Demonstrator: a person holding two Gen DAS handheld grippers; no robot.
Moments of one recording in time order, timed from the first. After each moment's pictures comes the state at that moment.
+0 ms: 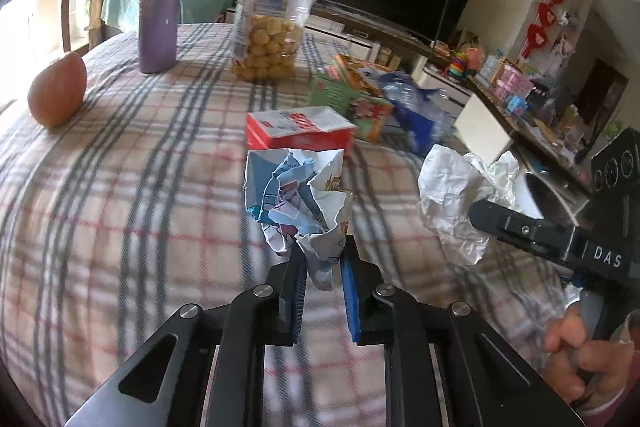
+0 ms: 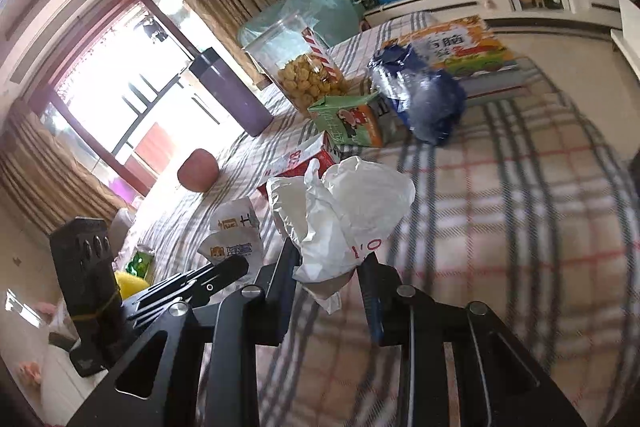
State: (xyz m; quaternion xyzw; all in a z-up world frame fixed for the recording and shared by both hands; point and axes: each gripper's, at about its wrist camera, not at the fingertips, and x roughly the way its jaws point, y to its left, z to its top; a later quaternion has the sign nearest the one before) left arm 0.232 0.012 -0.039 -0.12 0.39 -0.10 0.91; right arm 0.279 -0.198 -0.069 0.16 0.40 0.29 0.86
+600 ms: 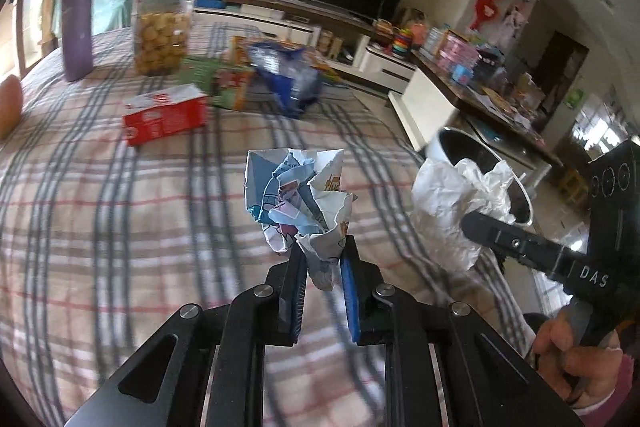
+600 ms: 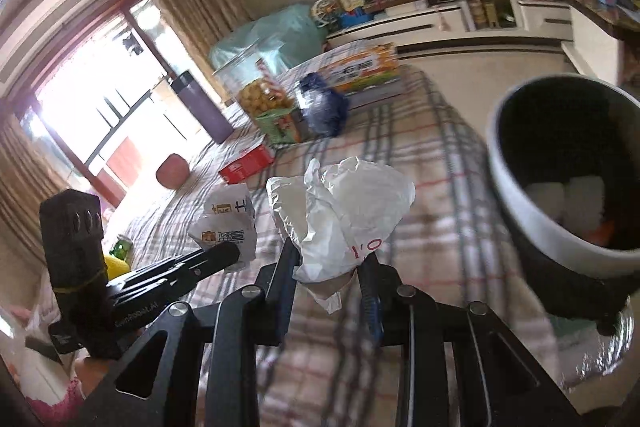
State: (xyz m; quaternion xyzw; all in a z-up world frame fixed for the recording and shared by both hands) left arm 0.204 -0.074 -0.028 -0.09 0.40 -0.18 0.89; right arm 0.207 -0.295 -0.057 0.16 0.37 0.21 0.89
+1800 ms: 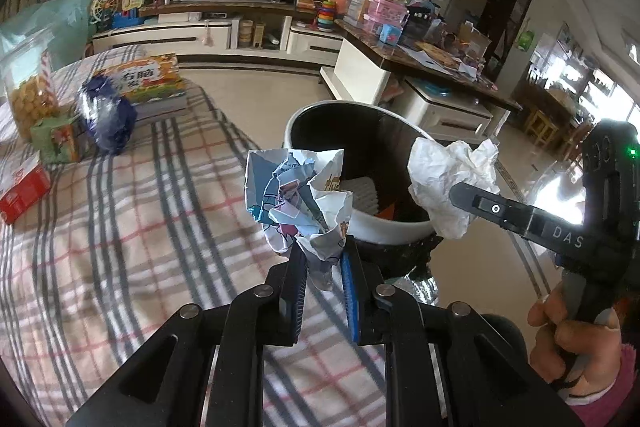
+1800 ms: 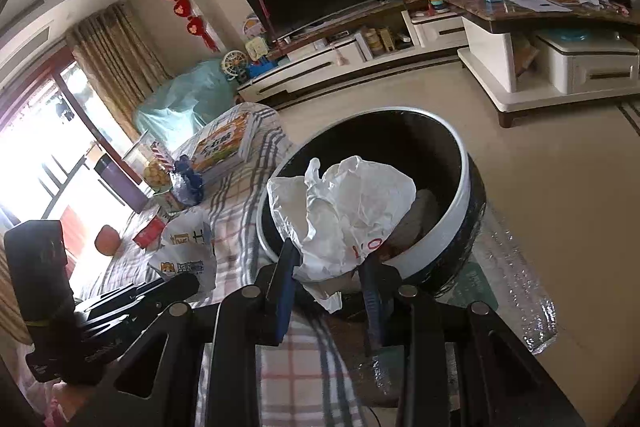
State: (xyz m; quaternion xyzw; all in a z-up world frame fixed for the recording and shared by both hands) left arm 0.232 -0.228 -0.012 -0.02 0.40 -0.26 0.88; right arm 0.182 -0.439 -0.048 0.20 0.34 0.06 0.92
